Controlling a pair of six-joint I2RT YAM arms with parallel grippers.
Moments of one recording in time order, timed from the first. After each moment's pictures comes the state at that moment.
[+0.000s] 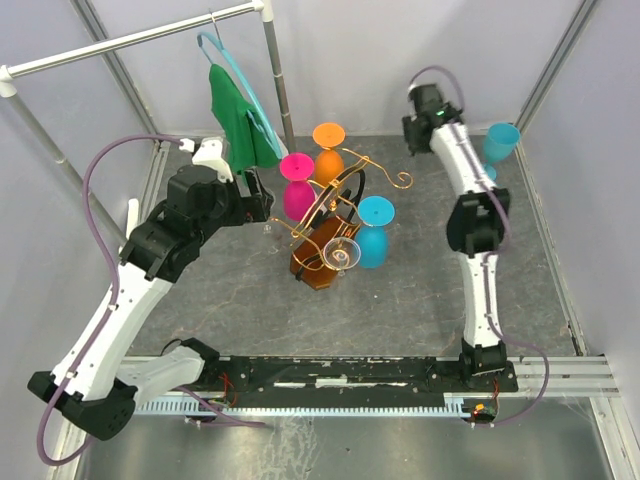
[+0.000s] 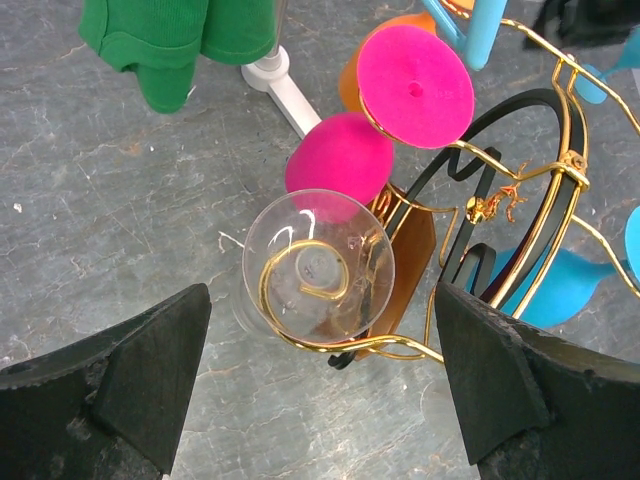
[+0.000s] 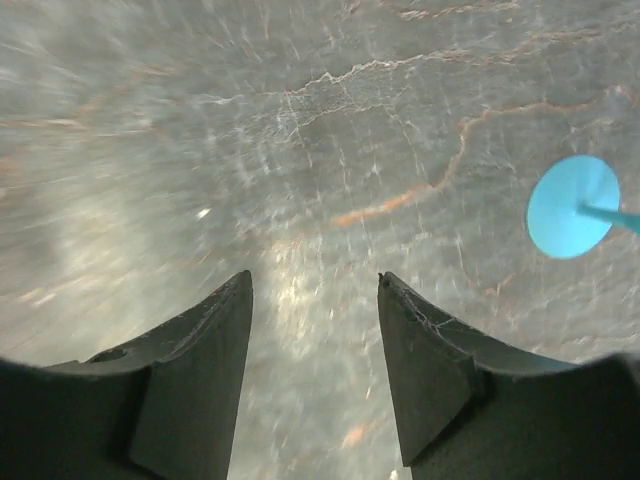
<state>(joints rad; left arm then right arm) -0.51 1.03 1.31 -0.73 -0.20 -0.39 0.20 2.52 2.46 -0.88 0.36 -0.06</state>
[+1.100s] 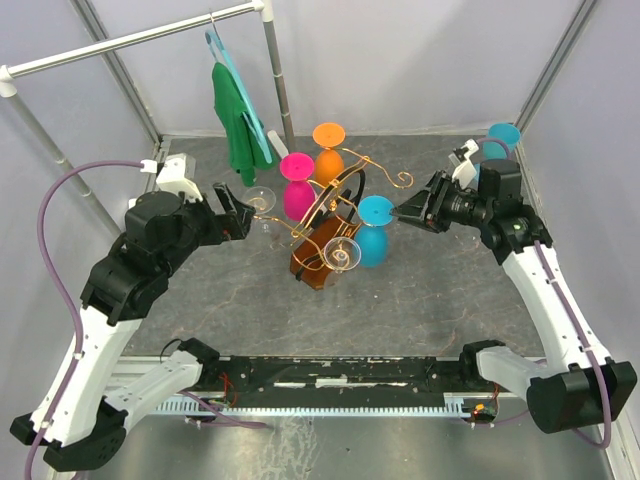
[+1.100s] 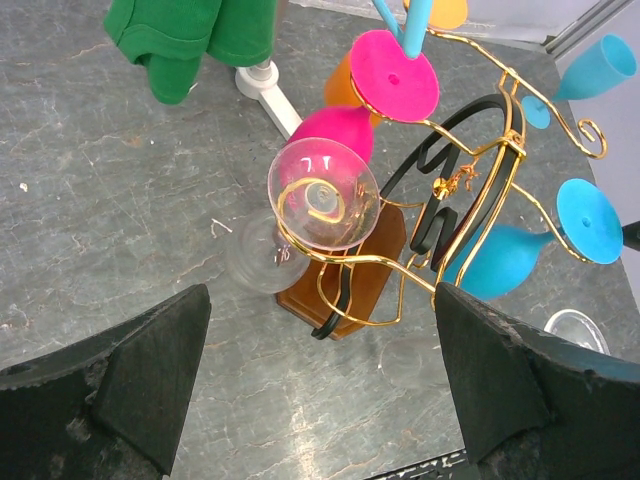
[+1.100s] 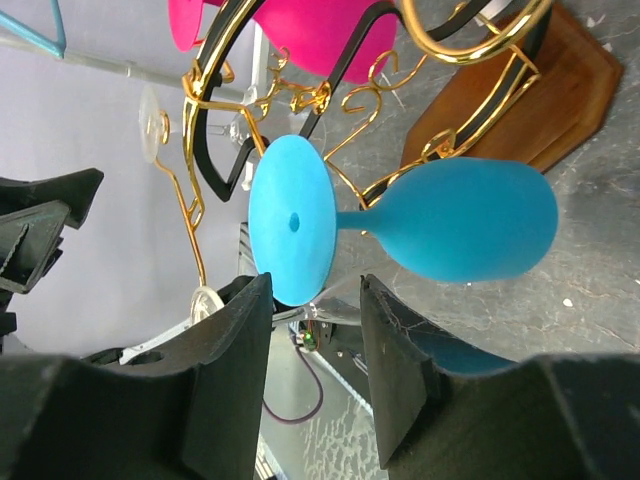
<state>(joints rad) -0.51 0.84 1.31 -0.84 -0.20 -0.45 0.15 1.09 1.09 -0.52 -0.70 0.77</state>
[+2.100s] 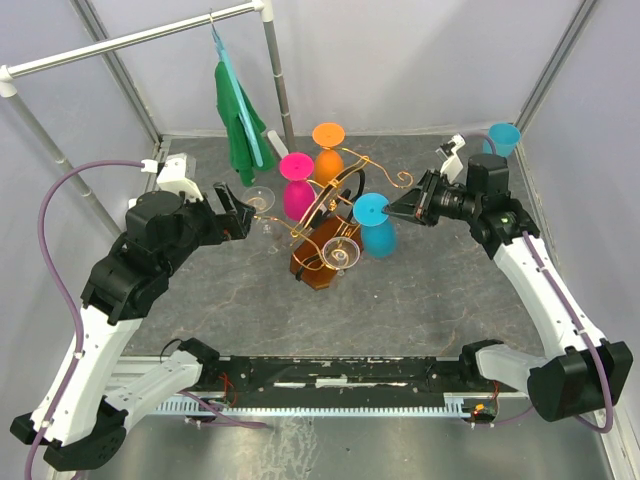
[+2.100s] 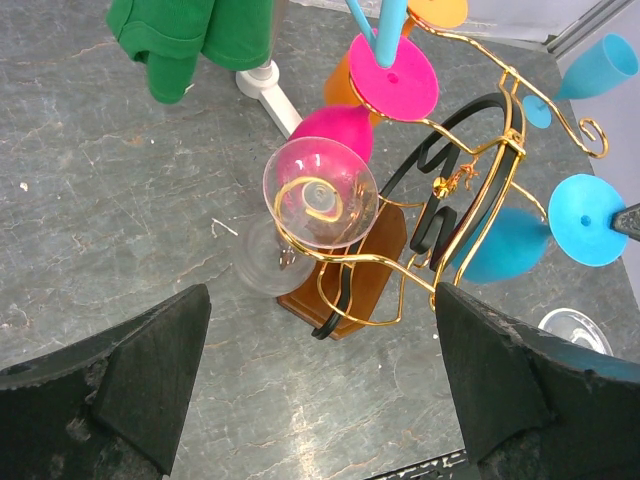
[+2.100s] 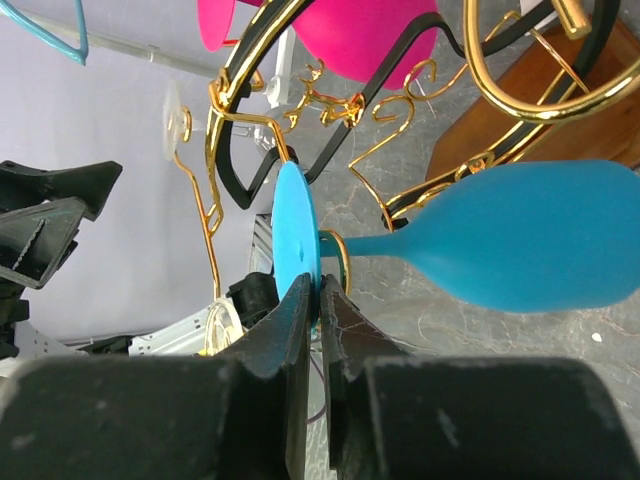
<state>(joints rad) -0.51 0.84 1.31 -0.84 -0.20 -0.45 0.22 1.16 1.09 -0.40 -0.73 0.81</state>
